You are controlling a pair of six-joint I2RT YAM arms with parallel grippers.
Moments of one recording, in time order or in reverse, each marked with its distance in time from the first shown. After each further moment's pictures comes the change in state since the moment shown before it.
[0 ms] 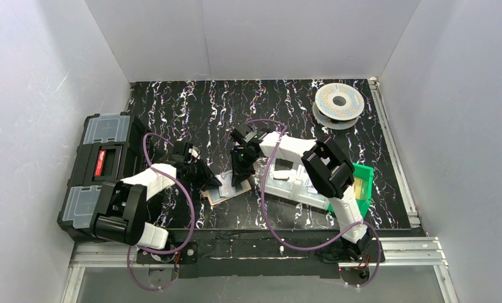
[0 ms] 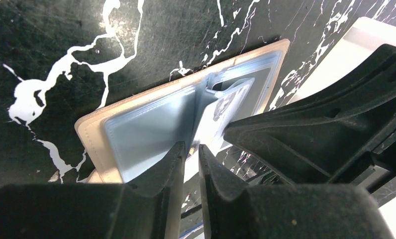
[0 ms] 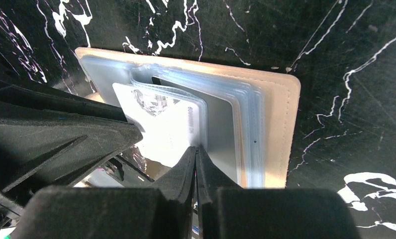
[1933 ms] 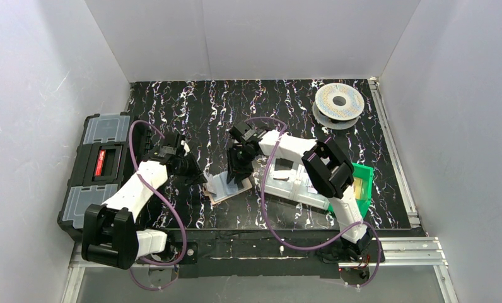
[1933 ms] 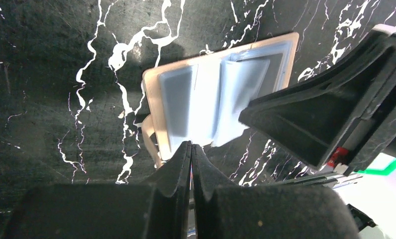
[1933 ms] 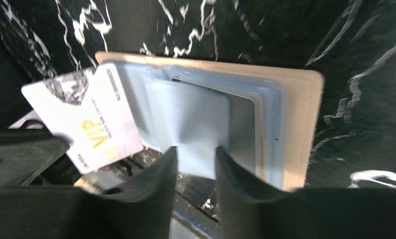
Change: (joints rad) left arm 0.026 -0.185 0.153 -0.374 -0.204 0.144; right arm -0.007 -0.002 0.035 -0.011 -0.007 0.028
